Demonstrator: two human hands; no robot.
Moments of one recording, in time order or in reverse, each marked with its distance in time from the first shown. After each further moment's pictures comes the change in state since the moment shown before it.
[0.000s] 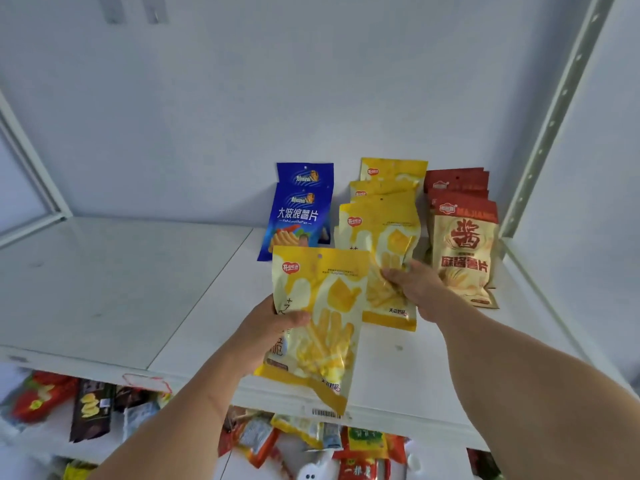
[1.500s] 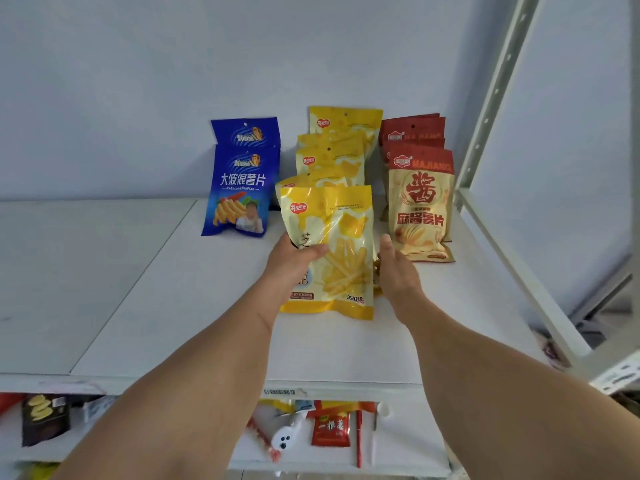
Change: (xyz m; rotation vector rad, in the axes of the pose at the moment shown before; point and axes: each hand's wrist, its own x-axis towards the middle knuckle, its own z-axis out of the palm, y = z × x) left_hand 0.121 0.000 0.102 0.044 0.161 0.059; right_hand -0.028 0.047 -0.020 -0.125 0.256 0.034
